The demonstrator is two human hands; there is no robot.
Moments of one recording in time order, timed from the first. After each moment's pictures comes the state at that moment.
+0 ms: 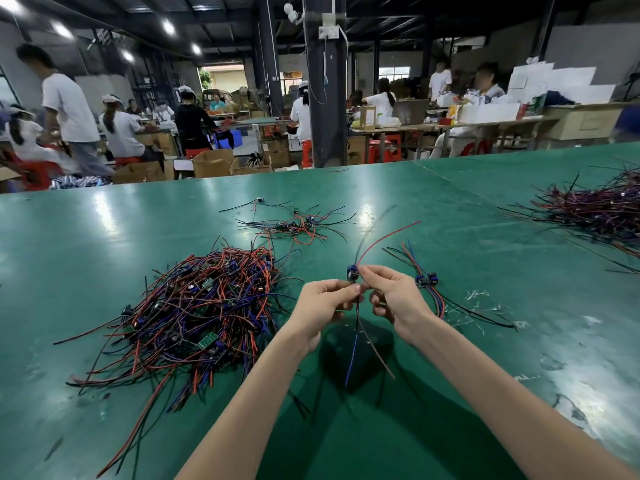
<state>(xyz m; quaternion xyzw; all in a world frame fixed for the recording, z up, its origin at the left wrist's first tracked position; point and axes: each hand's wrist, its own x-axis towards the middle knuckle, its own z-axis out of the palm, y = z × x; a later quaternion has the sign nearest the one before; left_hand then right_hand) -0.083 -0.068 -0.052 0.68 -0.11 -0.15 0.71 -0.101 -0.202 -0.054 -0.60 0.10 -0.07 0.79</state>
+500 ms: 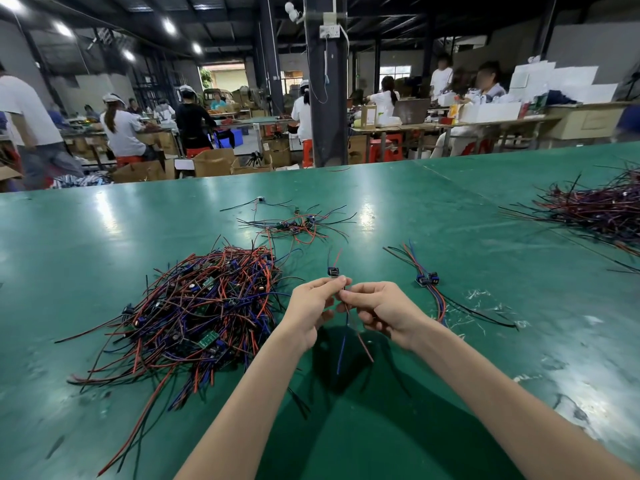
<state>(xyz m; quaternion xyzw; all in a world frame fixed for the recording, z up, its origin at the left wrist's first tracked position) -0.076 -0.064 -0.055 0.65 -0.02 -0.15 0.74 -0.110 -0.192 -0.055 -0.67 0.05 0.04 0.74</state>
